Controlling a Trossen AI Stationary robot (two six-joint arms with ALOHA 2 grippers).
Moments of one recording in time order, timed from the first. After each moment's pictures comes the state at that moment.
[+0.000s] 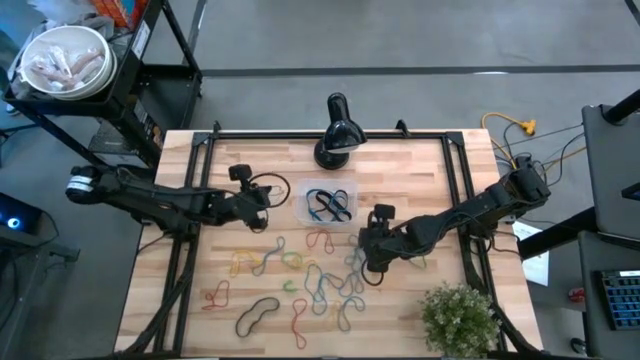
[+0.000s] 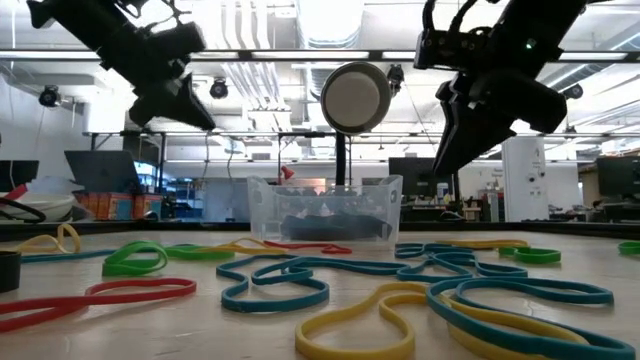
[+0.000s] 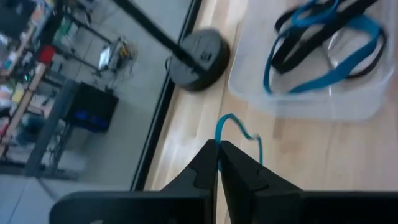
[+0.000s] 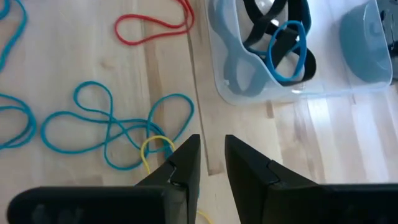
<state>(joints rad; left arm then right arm) -0.12 1.03 0.65 -0.35 -0.77 0.19 0.34 1.59 0.97 -0.57 0.51 0.34</state>
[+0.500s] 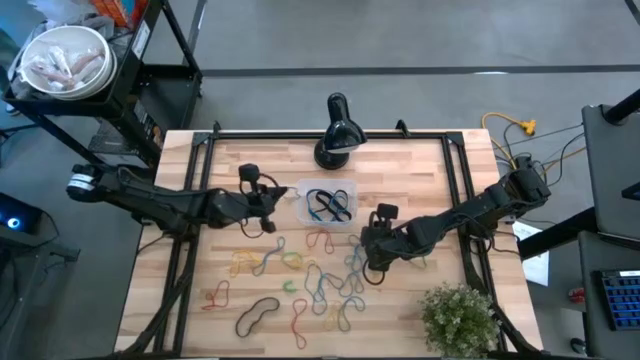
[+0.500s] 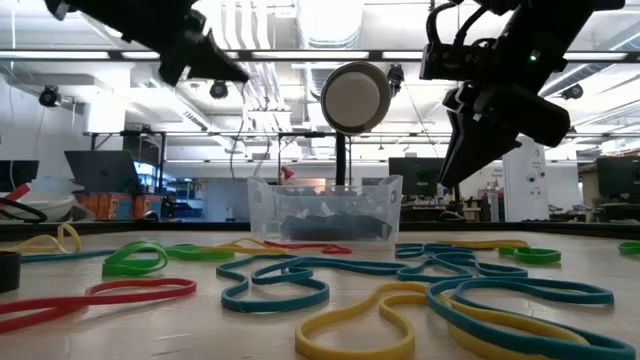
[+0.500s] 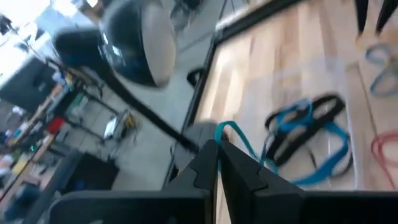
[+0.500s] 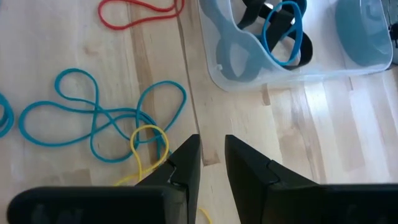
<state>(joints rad) -0.16 1.03 0.65 0.05 -0.71 0.45 0.34 1.59 0.93 -0.57 0.53 0.38</state>
